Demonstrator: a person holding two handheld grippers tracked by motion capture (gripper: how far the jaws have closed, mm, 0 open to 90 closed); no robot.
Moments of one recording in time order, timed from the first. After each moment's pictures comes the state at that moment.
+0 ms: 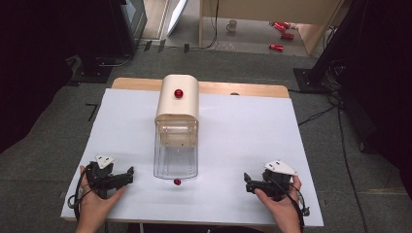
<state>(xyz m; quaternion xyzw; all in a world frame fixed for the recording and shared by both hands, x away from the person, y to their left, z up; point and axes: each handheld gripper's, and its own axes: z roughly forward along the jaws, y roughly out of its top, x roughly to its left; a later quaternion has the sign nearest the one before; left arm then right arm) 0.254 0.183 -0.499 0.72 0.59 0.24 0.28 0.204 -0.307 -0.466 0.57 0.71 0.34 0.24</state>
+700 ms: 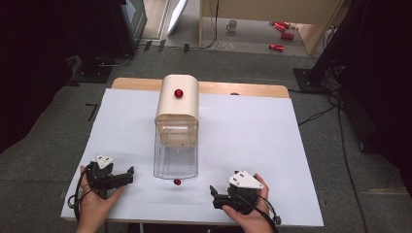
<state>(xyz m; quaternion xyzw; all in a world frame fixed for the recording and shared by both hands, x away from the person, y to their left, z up) 0.254 0.183 -0.499 0.72 0.59 0.24 0.28 0.174 -0.214 -0.451 0.48 0.76 0.38 0.21</state>
